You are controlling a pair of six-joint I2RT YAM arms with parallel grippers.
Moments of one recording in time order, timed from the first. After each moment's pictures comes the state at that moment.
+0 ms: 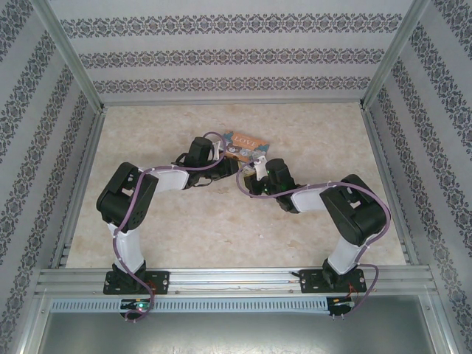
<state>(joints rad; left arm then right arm) -0.45 1.90 1.04 0.24 0.54 -0.77 0.54 1.73 0.66 0.51 -0.24 0.19</state>
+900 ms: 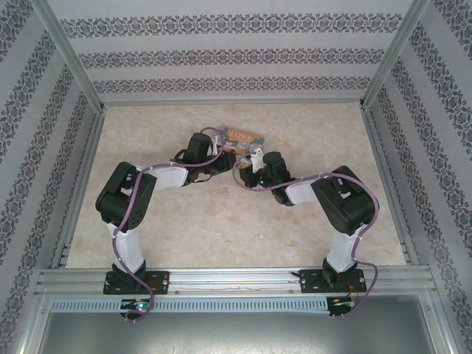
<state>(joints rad) -0.44 1.90 1.07 0.21 0.48 -0.77 0.52 1.85 0.77 0.59 -0.30 0.20</state>
